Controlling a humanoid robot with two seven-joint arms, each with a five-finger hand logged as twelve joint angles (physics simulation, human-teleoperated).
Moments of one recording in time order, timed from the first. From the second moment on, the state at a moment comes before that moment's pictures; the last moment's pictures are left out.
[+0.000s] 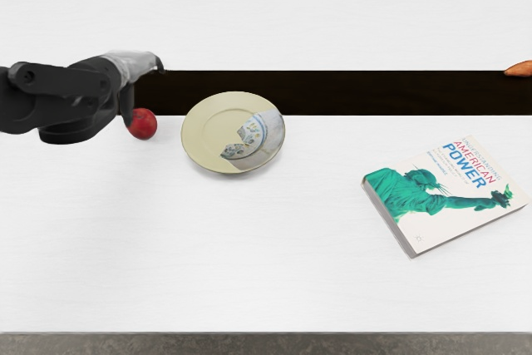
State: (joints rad) left arm -1.73 0.32 0.83 -1.22 0.58 0.28 0.35; right arm -0.04 0.00 -0.04 0.14 0.10 -0.03 0.07
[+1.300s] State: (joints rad) left arm -1.60 0.18 0.91 -1.09 0.54 0.31 0.35; right arm -0.04 0.00 -0.04 0.14 0.10 -0.03 0.07
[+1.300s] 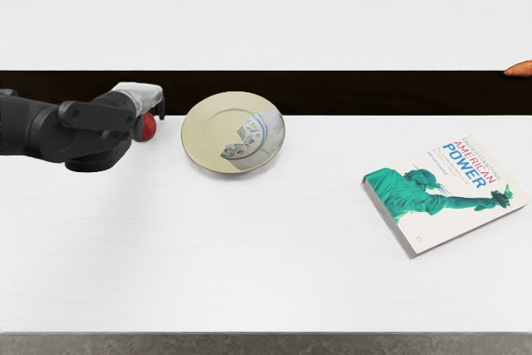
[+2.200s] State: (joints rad) left arm -1.55 0.17 0.93 -1.07 0.51 0.34 0.36; right arm -0.04 0.00 -0.04 0.14 0.10 -0.03 0.07
